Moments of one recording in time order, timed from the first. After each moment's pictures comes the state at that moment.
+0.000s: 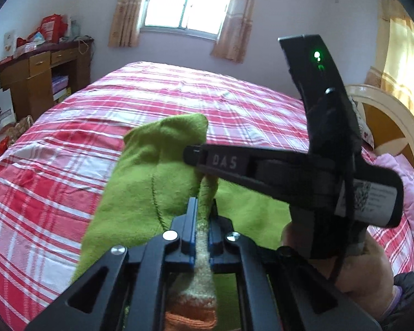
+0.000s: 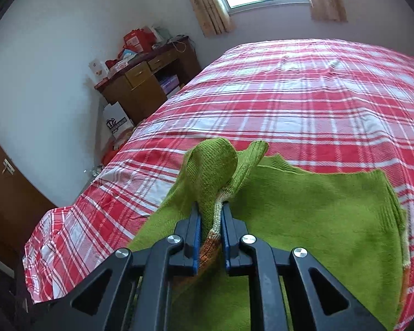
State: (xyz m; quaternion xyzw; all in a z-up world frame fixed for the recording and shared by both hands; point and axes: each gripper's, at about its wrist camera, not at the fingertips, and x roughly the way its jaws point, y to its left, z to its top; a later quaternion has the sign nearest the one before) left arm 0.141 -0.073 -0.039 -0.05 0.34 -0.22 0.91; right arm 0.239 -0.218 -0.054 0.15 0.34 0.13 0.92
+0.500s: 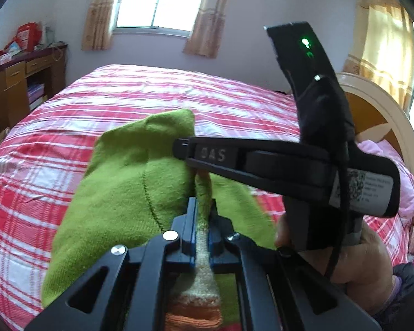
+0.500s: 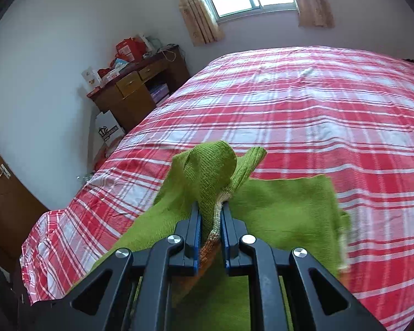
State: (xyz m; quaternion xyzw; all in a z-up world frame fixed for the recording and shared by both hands) left arm 0.126 -0.140 -0.025 -0.03 0.34 -0.28 0.90; right arm 0.208 -0.286 -0.038 0.14 0.33 0.10 0.93
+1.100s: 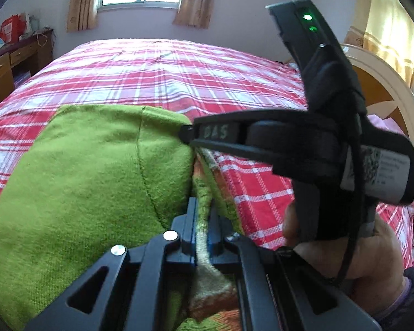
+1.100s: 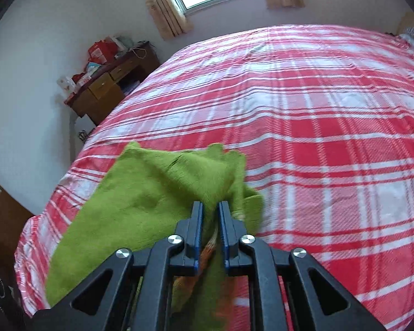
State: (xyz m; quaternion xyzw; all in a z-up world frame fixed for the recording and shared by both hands) left arm 0.144 -0.224 -0.071 0.00 0.40 -0.27 0.87; right arm 0.208 -0.388 -0.088 0.18 0.36 0.06 0.91
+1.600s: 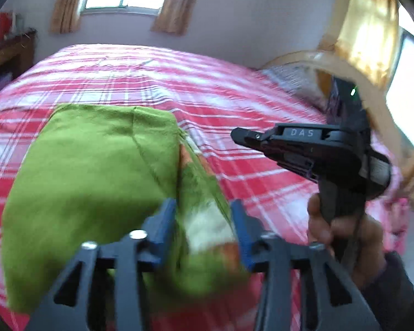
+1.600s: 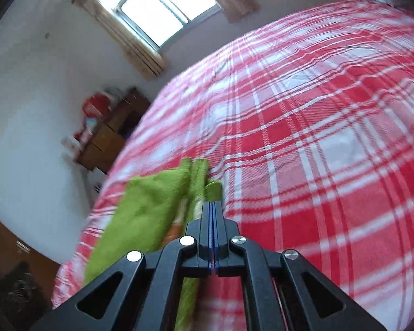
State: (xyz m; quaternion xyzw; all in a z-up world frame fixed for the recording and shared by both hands) left arm 0.087 -0.160 -0.049 -0.03 0.38 -0.36 0.85; right arm 0.118 -0.440 -0.092 0.34 0.27 0.04 0.90
